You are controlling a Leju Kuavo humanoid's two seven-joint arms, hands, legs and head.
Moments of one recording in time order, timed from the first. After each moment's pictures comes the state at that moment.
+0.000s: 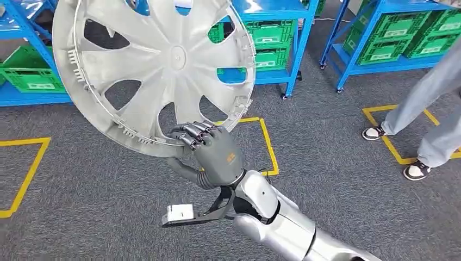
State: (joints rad) left arm -0.13 -0.11 1.02 -0.18 -1.26 -0.05 0.08; right arm -0.46 -0.03 0.76 -1.52 1.06 -0.50 -0.02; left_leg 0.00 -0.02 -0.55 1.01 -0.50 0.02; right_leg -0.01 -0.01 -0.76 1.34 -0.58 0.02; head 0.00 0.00
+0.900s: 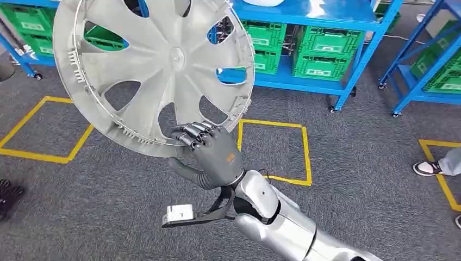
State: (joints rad) left arm -0.12 -0.12 1.03 -0.18 -1.27 -0.05 0.09; right arm -0.46 -0.03 0.76 -1.53 1.07 -0.49 -0.01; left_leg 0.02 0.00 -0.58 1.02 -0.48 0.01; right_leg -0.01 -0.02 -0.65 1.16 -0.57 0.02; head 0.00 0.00
